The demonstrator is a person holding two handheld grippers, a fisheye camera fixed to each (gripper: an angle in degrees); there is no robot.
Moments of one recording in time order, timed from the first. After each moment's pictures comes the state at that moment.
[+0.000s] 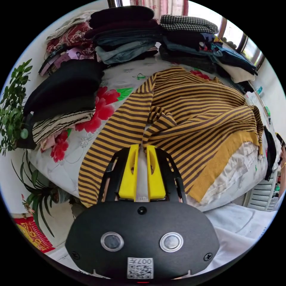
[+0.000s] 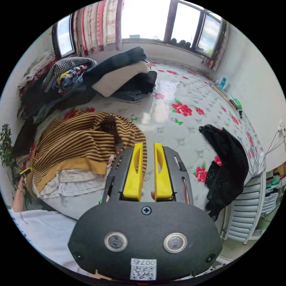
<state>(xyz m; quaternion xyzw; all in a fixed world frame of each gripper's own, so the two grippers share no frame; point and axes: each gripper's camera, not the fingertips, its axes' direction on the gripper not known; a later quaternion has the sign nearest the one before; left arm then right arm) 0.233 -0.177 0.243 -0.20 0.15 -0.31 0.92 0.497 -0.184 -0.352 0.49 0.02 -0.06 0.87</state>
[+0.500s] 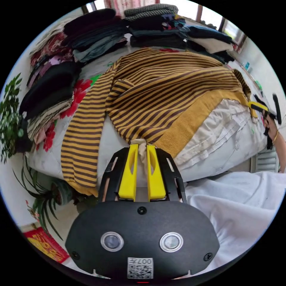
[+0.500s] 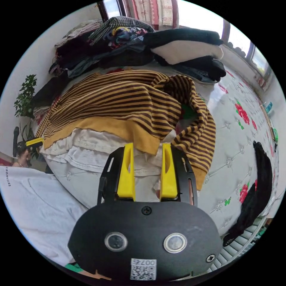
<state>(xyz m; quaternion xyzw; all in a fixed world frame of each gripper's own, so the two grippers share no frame) 0.322 -0.206 0.199 -0.21 0.18 -0.21 0.94 0.388 -0.237 -0.244 0.40 0.02 -0.25 0.88</state>
